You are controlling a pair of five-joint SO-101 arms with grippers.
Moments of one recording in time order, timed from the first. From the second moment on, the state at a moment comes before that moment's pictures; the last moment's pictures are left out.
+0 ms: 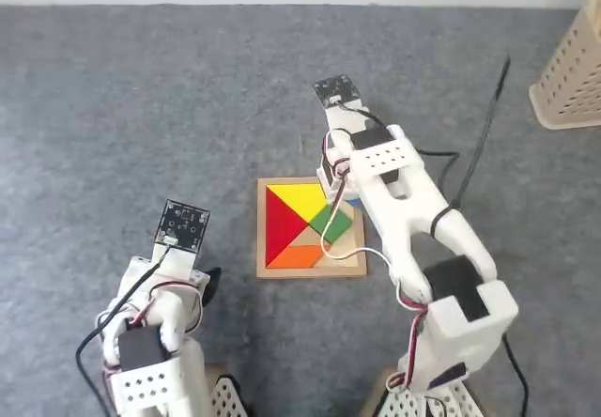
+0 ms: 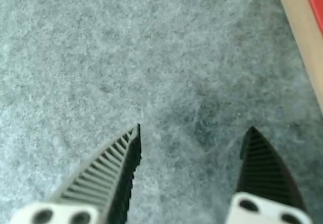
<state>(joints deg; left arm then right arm) -19.8 -103.4 97.3 73.5 -23.4 -24.5 12.4 12.6 60.4 0.0</state>
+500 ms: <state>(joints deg) -19.8 -103.4 97.3 73.5 -23.4 -27.1 13.9 12.5 61.5 0.0</state>
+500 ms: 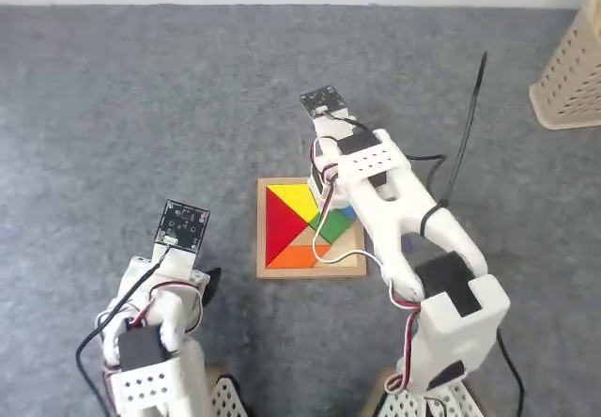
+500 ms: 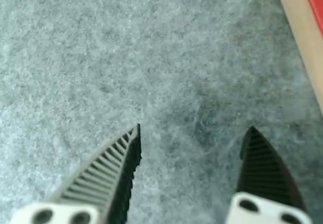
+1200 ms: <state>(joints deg) -19.8 -103.4 97.3 73.5 -23.4 -14.2 -5.0 22.9 64.7 9.3</state>
